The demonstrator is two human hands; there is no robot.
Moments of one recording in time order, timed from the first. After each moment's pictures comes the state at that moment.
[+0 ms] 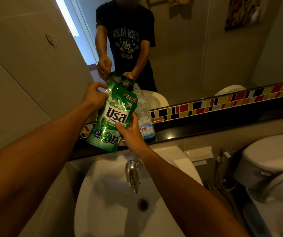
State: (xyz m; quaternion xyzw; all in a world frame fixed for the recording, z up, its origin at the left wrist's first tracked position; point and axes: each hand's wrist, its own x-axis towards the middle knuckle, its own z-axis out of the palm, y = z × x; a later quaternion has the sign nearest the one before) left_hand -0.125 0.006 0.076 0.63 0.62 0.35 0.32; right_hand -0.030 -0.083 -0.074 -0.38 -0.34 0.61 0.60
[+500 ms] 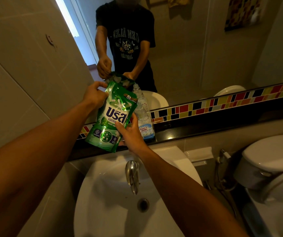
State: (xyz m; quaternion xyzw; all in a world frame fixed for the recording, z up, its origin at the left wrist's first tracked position) left_hand -0.126 0.008 0.078 0.64 0.62 0.33 0.31; right_hand -0.031 -0.081 -0.072 -0.38 -0.34 0.62 0.60
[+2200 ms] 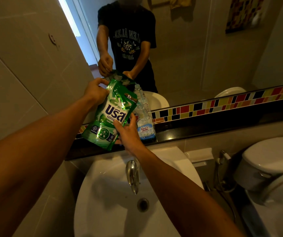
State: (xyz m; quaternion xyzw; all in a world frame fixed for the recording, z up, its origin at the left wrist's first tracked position) left_hand -0.129 0.015 0.088 0.65 0.62 0.31 0.30; right_hand -0.047 -0.077 -0.070 -0.36 -0.33 0.62 0.61
